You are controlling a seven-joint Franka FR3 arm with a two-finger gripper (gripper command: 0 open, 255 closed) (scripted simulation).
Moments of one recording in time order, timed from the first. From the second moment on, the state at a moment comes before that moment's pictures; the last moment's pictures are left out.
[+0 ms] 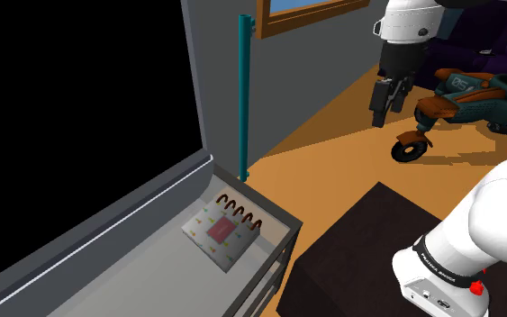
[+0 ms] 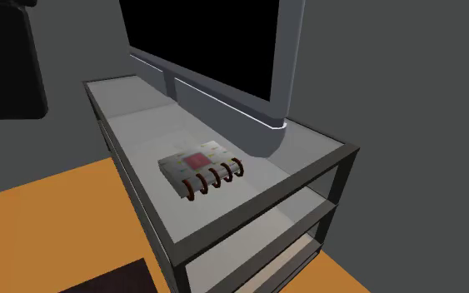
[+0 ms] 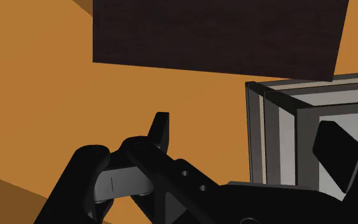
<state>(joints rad) 0.02 -0.75 0.03 -2.43 0.00 1.47 0.01</state>
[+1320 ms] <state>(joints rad) 0.16 -0.25 0.04 -2.46 0.39 1.99 -0.07</state>
